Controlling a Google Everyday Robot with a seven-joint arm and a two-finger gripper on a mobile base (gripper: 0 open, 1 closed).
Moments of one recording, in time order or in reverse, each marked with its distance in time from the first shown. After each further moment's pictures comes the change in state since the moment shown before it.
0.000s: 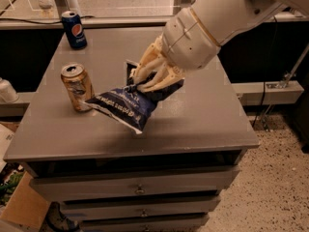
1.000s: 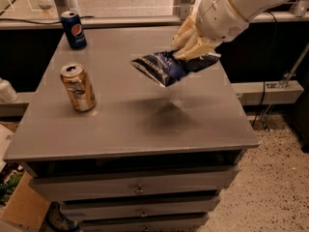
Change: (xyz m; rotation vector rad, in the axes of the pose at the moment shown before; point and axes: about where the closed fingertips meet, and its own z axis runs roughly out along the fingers) arm 0.105 -0.036 -0.059 0.141 0.228 0.276
